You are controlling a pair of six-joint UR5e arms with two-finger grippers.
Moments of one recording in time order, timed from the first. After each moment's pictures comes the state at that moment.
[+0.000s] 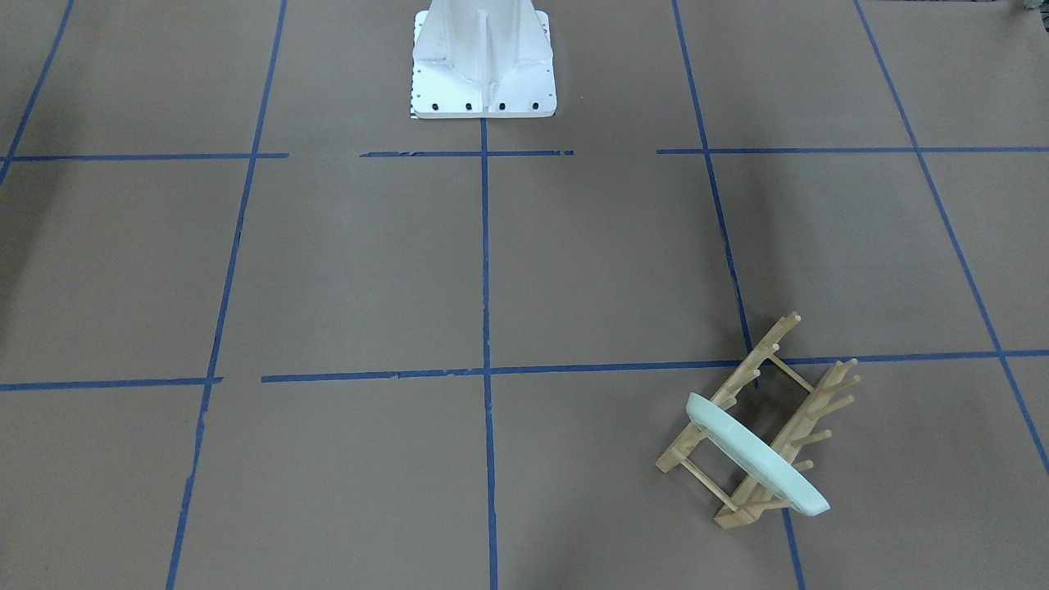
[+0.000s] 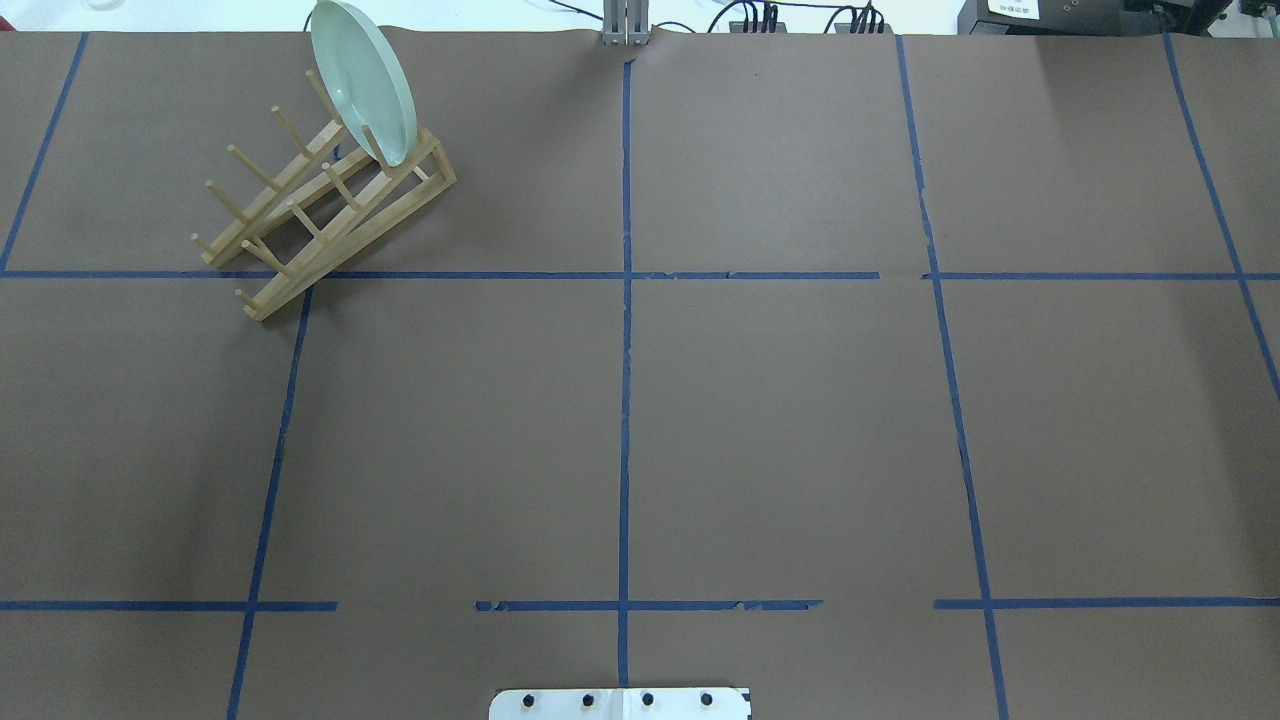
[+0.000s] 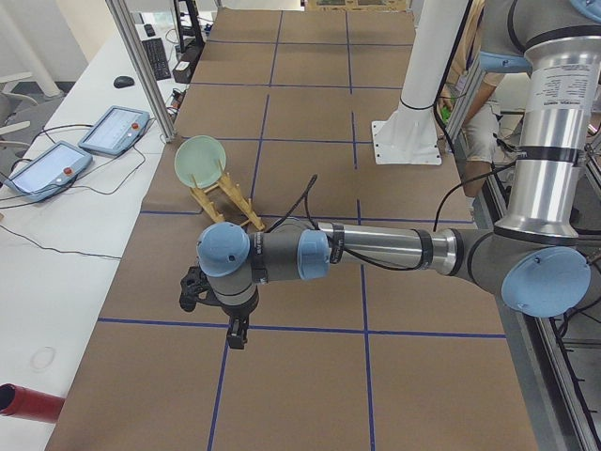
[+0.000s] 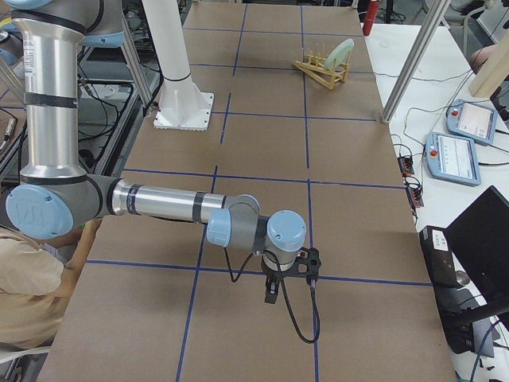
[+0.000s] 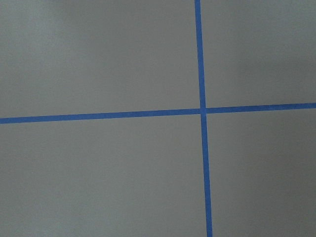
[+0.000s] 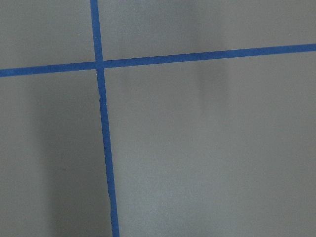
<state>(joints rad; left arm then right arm) -1.70 -1.64 -1.57 -1.42 -2.36 0.19 1.62 -1.63 1.56 -1.62 2.32 -0.02</state>
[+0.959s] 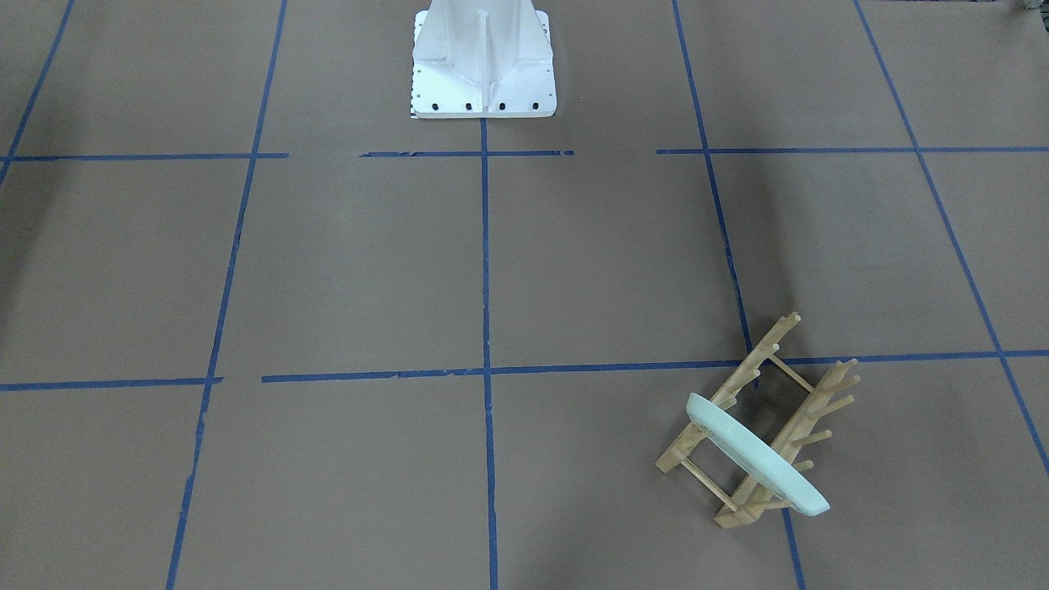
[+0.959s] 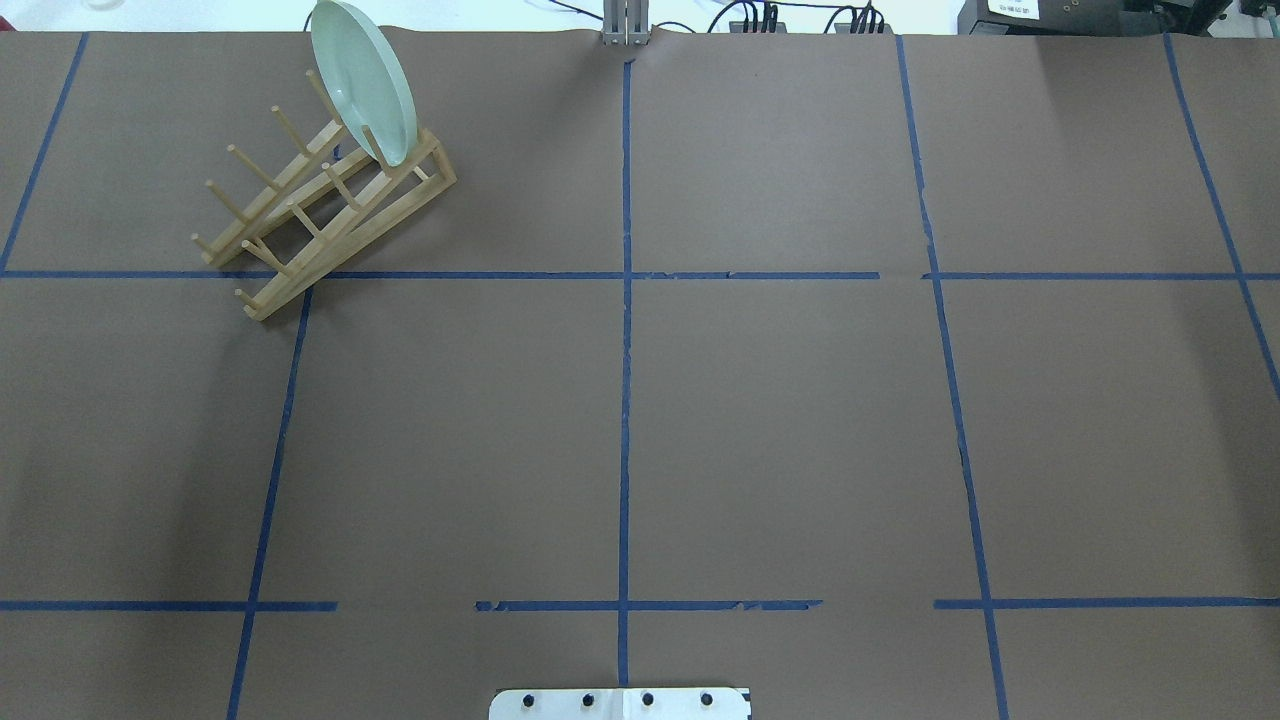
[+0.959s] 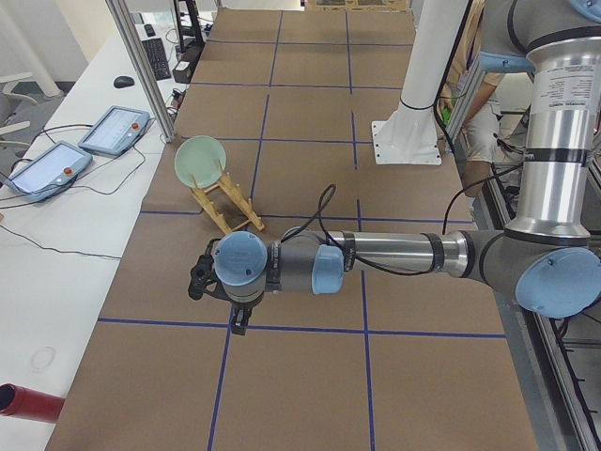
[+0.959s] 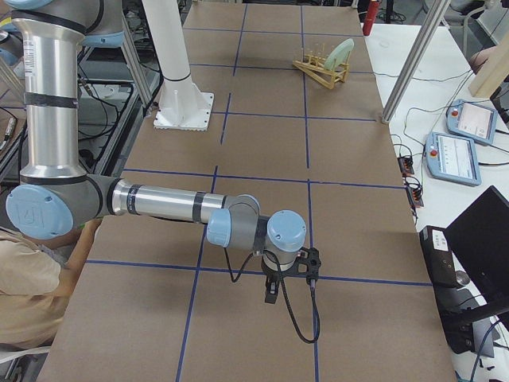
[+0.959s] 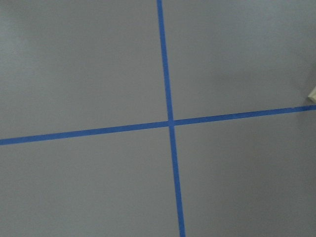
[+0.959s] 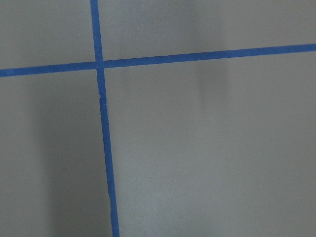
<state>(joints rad) -1.69 -1.58 -1.57 -1.65 -2.58 0.13 1.62 -1.63 1.56 -1.62 2.32 -0.02</state>
